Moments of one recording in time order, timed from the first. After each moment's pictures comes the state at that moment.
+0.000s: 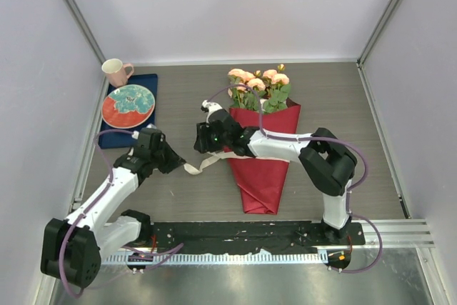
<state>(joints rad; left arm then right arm) -0.28 1.00 0.56 -0.43 0.08 -0.96 0.91 1.90 1.24 0.06 -0.05 0.53</state>
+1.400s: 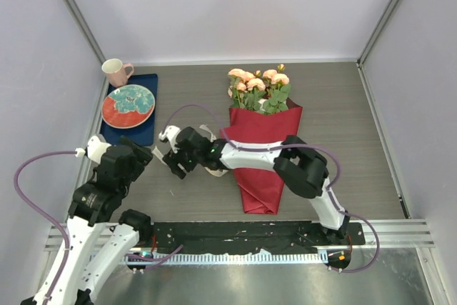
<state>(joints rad) -0.36 0.52 0.82 -0.97 -0.46 -1.05 1.09 2.06 1.48 -0.08 -0.04 0.10</state>
